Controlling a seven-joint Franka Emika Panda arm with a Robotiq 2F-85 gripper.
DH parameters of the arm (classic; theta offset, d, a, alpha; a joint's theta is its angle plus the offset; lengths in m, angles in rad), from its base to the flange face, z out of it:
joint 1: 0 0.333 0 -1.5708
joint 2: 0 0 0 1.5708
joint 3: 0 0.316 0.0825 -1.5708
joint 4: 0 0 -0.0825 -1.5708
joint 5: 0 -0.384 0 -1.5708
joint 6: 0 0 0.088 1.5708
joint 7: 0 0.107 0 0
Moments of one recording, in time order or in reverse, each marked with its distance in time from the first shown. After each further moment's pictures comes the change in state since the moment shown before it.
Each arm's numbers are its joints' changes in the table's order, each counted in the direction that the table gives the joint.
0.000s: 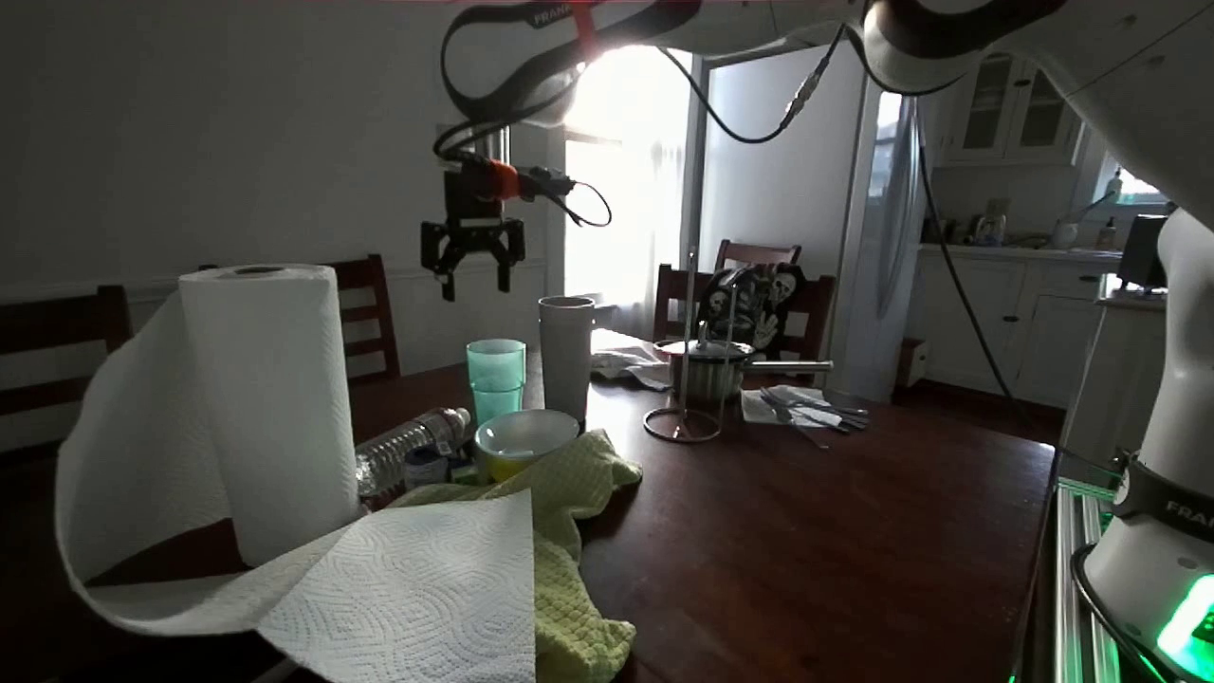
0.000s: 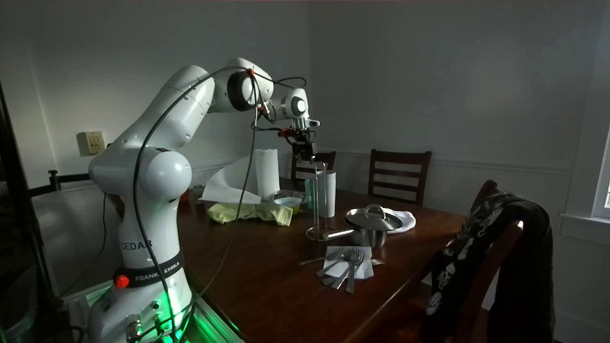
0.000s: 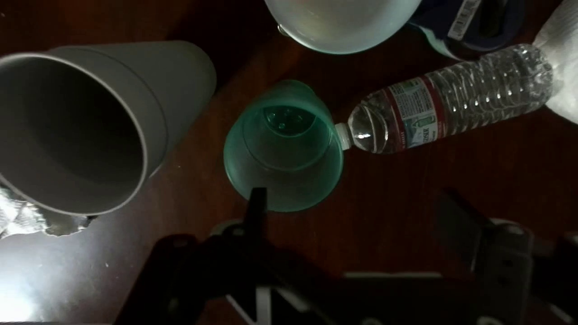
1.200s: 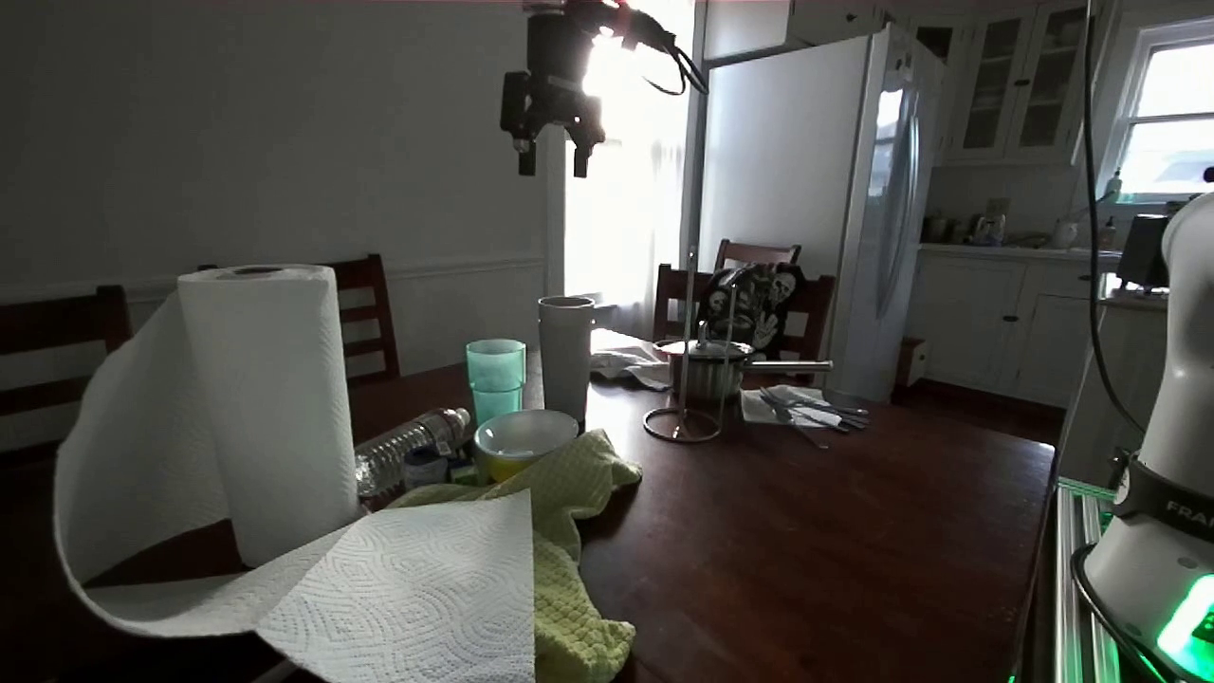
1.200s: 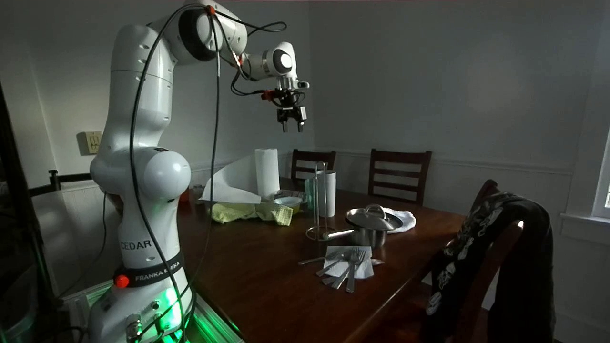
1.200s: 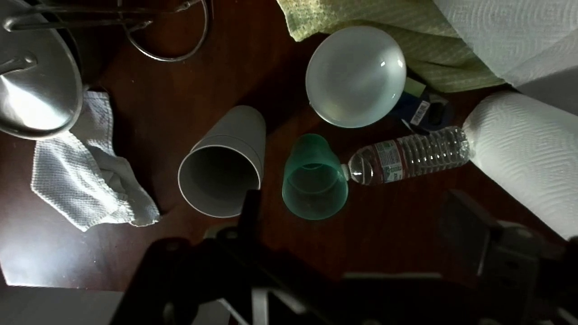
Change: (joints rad) arm -0.030 -0.513 0.003 0.402 -0.048 -0.103 -0.117
